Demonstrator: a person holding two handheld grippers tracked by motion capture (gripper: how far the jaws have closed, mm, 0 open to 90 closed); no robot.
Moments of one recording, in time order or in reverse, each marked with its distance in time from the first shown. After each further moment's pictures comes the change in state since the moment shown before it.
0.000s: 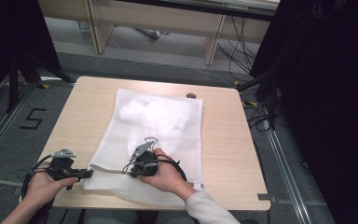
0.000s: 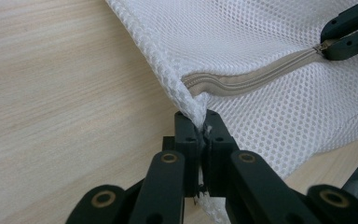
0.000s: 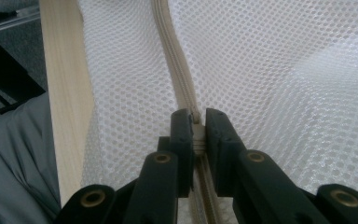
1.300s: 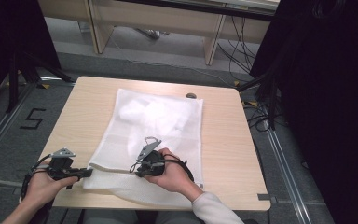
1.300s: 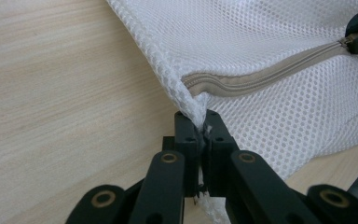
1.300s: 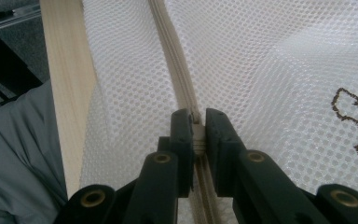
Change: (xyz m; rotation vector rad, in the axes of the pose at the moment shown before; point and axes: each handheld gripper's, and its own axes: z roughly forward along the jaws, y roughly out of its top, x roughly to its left) left arm 0.000 0.000 -0.001 -0.012 0.015 -0.004; right arm -0.003 -0.011 -0.018 0.005 -0.013 0.012
